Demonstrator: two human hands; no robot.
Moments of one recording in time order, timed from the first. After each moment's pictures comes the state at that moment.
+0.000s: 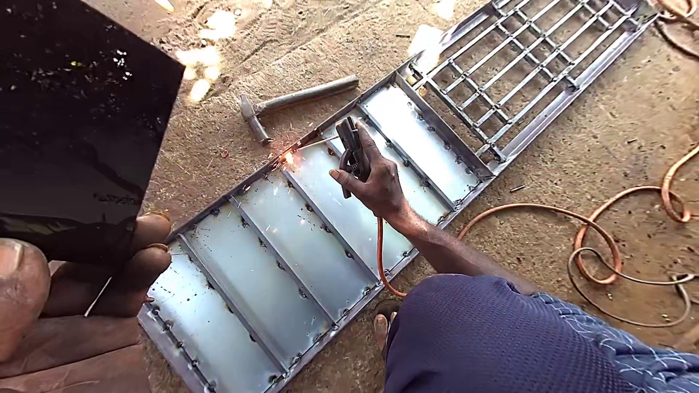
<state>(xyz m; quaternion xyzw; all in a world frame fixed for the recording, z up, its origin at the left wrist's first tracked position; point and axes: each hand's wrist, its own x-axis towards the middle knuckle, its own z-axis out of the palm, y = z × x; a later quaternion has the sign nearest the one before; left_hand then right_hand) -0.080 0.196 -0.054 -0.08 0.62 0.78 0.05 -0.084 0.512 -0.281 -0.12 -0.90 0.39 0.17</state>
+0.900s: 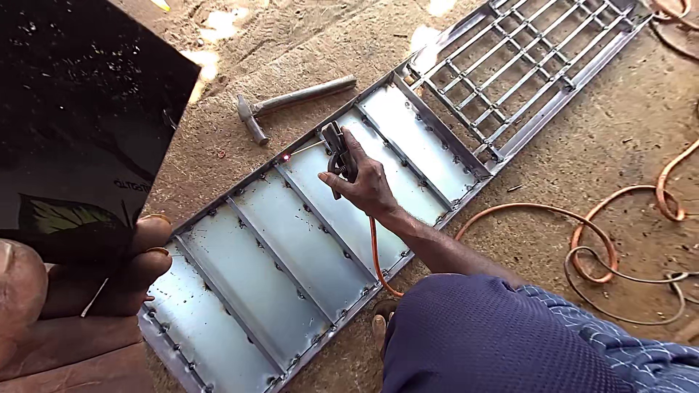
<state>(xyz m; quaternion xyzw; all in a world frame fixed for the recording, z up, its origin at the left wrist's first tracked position) -0.080 0.199 -0.056 -0.07 0.61 0.78 0.05 -0.096 0.507 -0.295 -0.09 -0.90 0.39 0.16</state>
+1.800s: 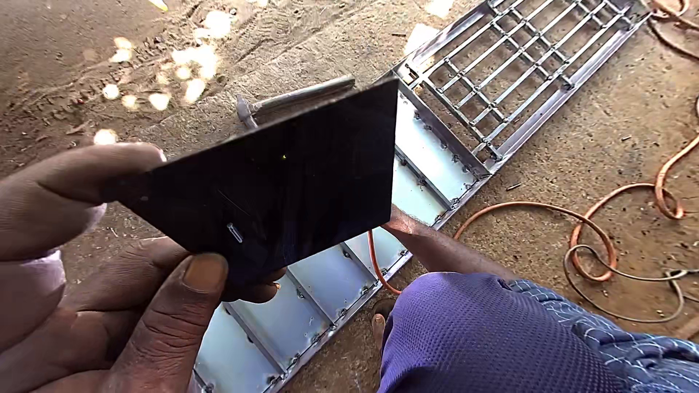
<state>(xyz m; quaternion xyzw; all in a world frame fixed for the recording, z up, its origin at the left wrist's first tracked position) -0.070 0.206 -0.066 0.14 0.73 0.66 0.12 -0.095 0.499 -0.282 -0.05 -0.88 0.43 0.19</state>
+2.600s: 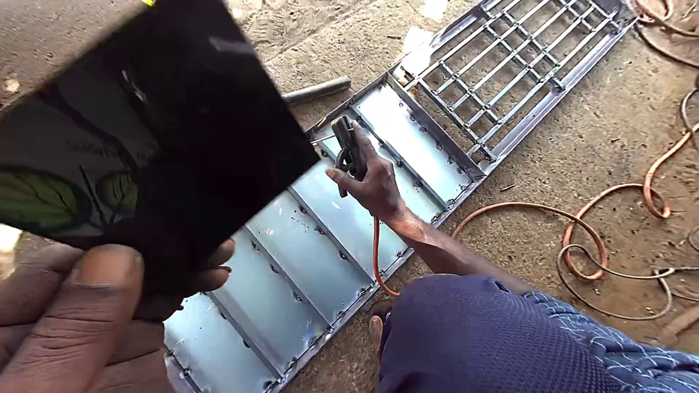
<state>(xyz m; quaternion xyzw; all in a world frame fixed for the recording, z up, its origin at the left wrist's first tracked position) -0.079 0.202 -0.066 0.05 0.69 0.72 0.12 -0.085 0.518 -0.280 -0.12 -0.90 0.38 0.18</state>
